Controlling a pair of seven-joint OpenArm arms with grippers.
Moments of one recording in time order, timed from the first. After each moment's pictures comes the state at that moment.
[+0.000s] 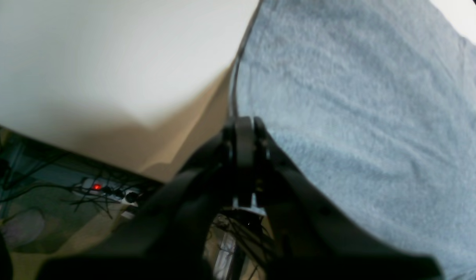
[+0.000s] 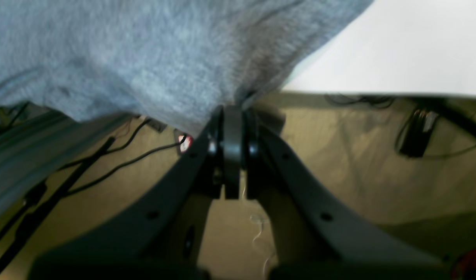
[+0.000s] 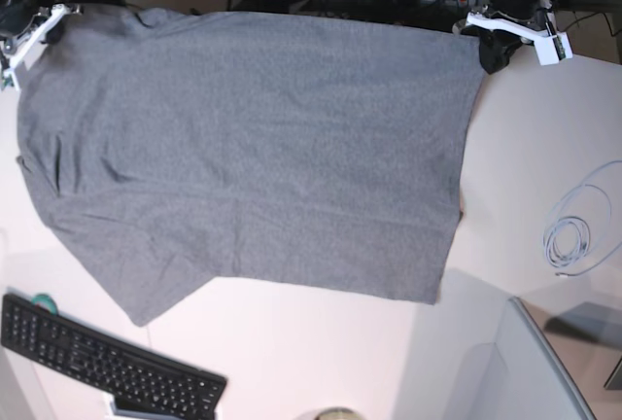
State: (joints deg) left arm 45.1 -8.8 -19.7 102.7 -36.1 -8.1 13.9; right arm -25.4 3.7 43.3 99.9 18.6 40.3 -67.8
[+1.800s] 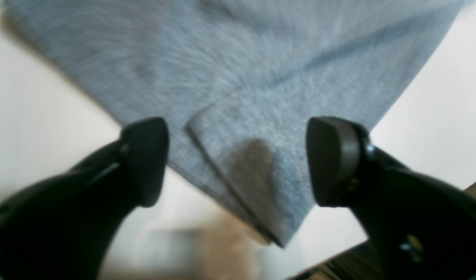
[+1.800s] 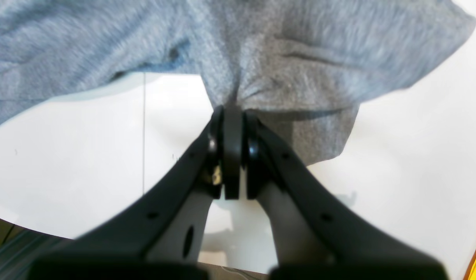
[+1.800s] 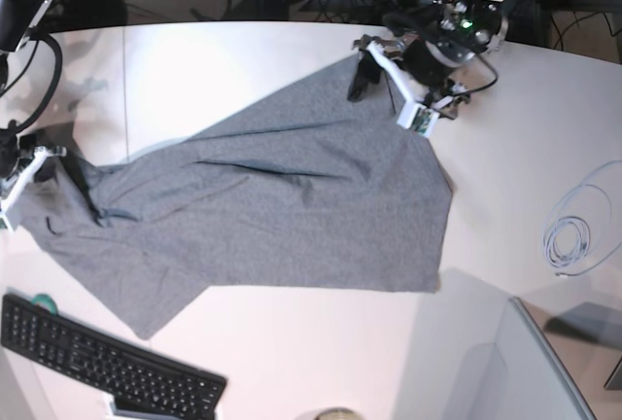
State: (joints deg) left arm 22.0 -8.7 0.0 89.9 -4.5 -24.5 23.4; right arm 2.9 15.9 31.7 79.5 18.6 38.8 -67.1
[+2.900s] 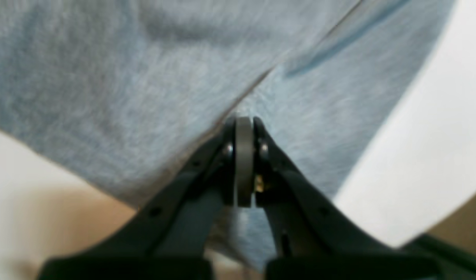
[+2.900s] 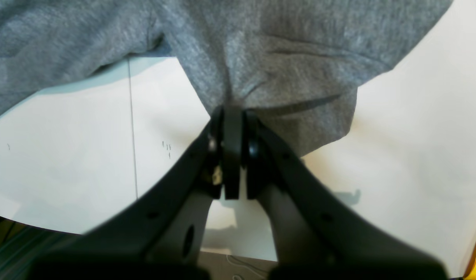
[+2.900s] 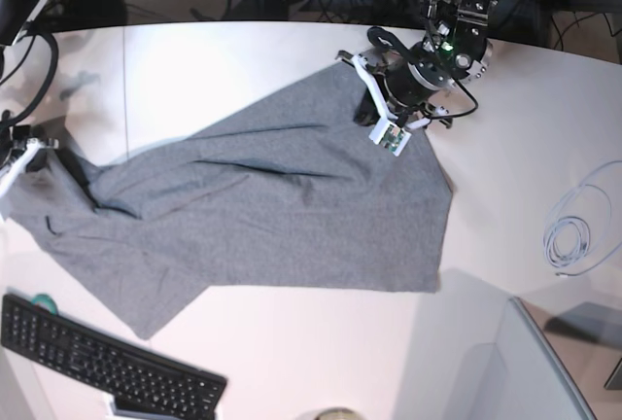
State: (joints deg) left arm 18.1 -9.2 4.5 90.5 -3.2 -24.9 28.9; right arm 1.7 15.7 34.7 80.0 18.6 38.8 -68.5
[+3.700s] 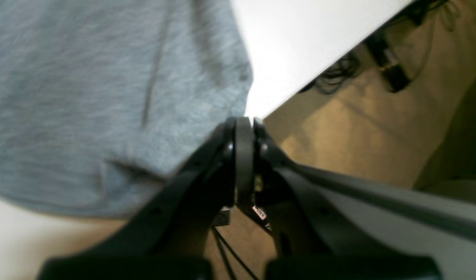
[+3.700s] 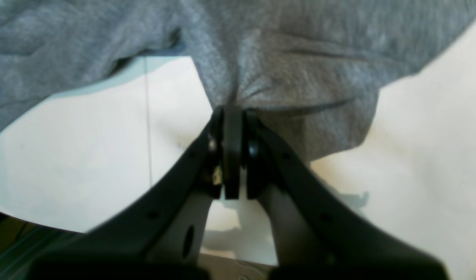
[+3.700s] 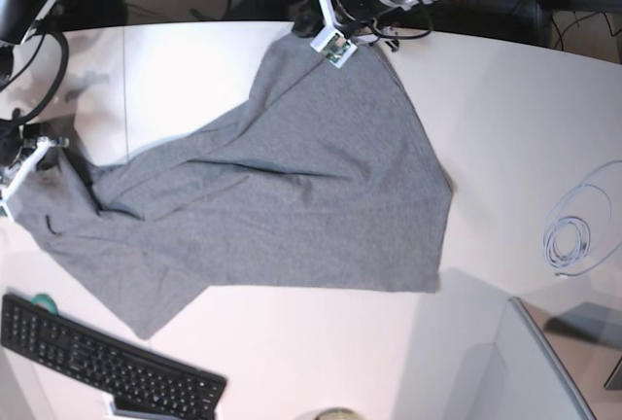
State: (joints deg) left arm 33.0 -11.8 19.7 101.4 -8.0 -22.2 31.3; right arm 1.7 13.9 34.7 79.9 18.6 38.8 -68.4
